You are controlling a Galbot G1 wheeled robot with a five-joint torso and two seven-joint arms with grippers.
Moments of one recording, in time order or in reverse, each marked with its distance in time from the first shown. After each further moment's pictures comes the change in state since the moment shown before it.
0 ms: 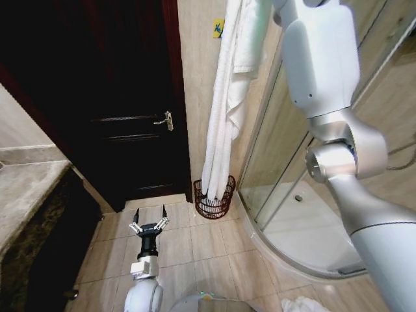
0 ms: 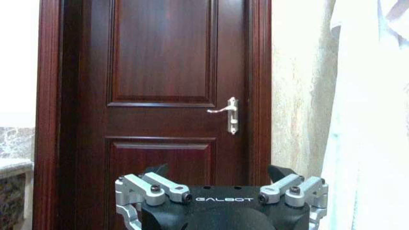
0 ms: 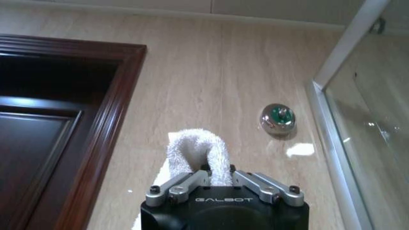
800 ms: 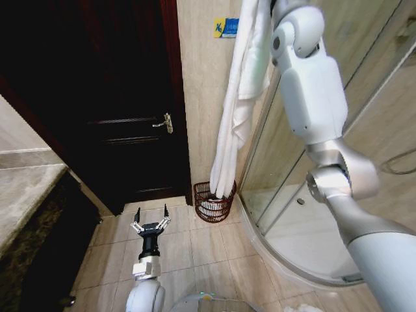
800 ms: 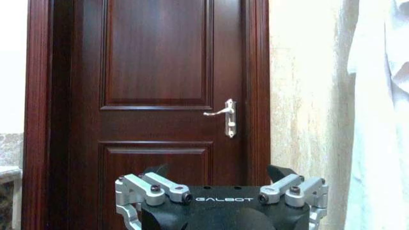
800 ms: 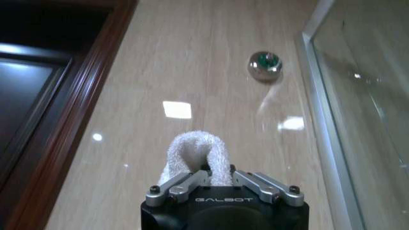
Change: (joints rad) left arm 0.012 0.000 0.024 -0.012 0.034 -0.004 -0.021; right arm -0.244 -0.121 -0.008 0.207 0.009 -0.010 0.026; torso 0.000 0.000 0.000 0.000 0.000
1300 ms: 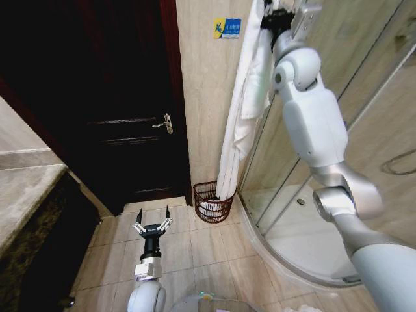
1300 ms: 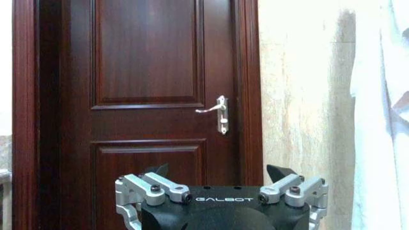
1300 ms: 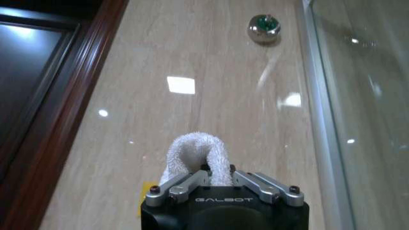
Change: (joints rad) left arm -0.003 0.000 0.016 0.017 0.036 -0.003 0.000; right arm -0.163 -0.077 -0.013 0.132 0.032 0.001 0.015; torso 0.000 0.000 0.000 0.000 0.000
